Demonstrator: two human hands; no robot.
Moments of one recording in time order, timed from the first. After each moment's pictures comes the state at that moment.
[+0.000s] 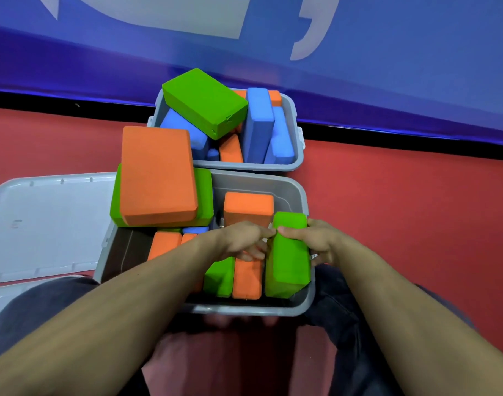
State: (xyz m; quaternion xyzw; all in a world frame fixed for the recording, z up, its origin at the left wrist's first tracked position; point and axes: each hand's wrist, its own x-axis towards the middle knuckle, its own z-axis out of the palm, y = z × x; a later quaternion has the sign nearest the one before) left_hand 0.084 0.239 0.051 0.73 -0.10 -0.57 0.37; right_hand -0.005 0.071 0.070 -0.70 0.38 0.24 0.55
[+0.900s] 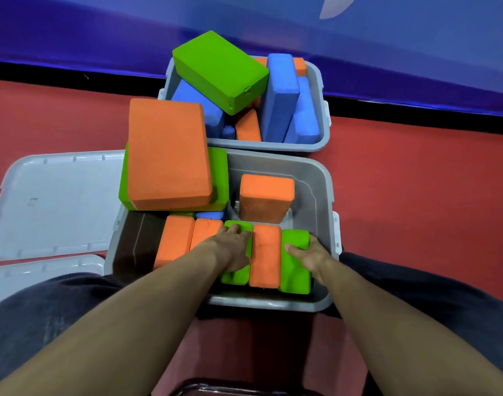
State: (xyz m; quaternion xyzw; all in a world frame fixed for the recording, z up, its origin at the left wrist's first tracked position) left_hand 0.090 0.288 -0.028 0.85 -0.30 -0.43 -0.05; right_hand -0.019 0.096 -0.079 -0.66 0.46 0.19 0.56
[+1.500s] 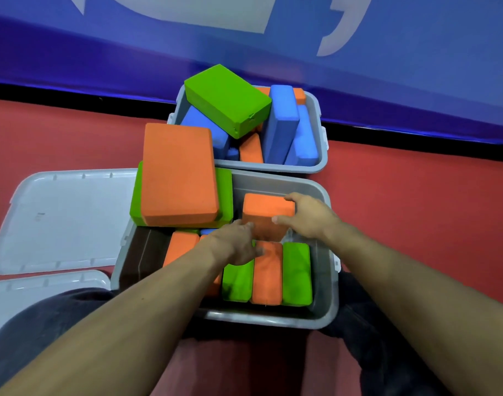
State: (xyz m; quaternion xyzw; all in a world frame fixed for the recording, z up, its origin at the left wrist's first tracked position) left_hand 0.112 0.279 0.028 0.88 -0.28 -0.38 0.06; right_hand 0.069 0.095 0.058 -0.93 0.20 0.19 0.26
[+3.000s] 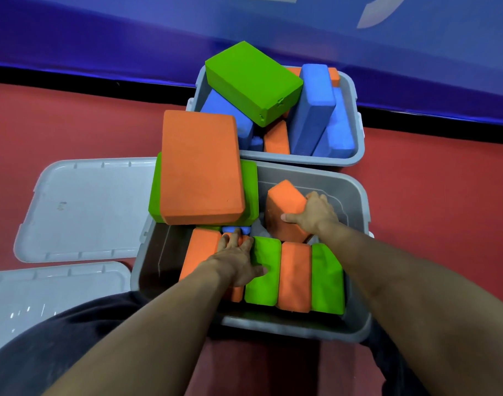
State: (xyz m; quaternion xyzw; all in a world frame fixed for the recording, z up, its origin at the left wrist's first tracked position) left_hand 0.114 0.329 -0.029 0.87 -0.19 -0.45 0.03; right_hand 0.126 0.104 -0.055 -0.91 0.30 0.19 0.23
